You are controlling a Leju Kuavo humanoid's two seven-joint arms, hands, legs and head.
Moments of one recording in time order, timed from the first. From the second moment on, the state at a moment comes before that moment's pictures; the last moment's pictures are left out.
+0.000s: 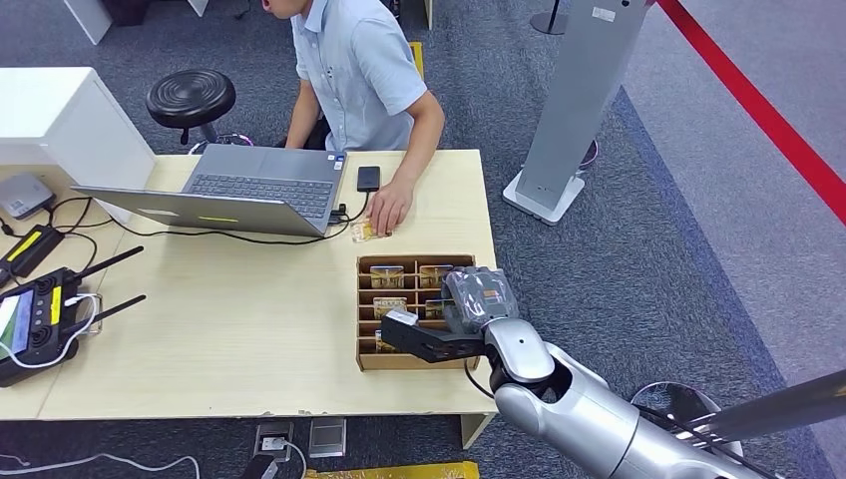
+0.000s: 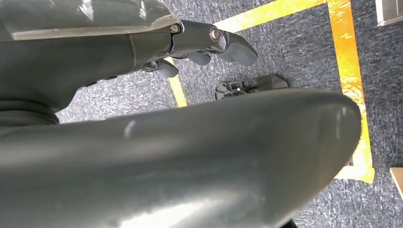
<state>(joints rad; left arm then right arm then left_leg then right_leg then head) -0.13 0.06 -1.05 -0.23 0.94 0.12 0.04 -0.57 -0.21 1.01 -1.34 0.83 0.05 0.64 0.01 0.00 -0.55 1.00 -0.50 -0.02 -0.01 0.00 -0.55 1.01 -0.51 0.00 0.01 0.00</state>
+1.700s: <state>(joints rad) -0.10 0.07 -1.05 -0.22 0.98 0.14 0.01 -0.70 -0.31 0.97 -1.68 0.51 0.15 0.69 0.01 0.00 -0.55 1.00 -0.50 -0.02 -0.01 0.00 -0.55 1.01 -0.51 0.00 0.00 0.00</state>
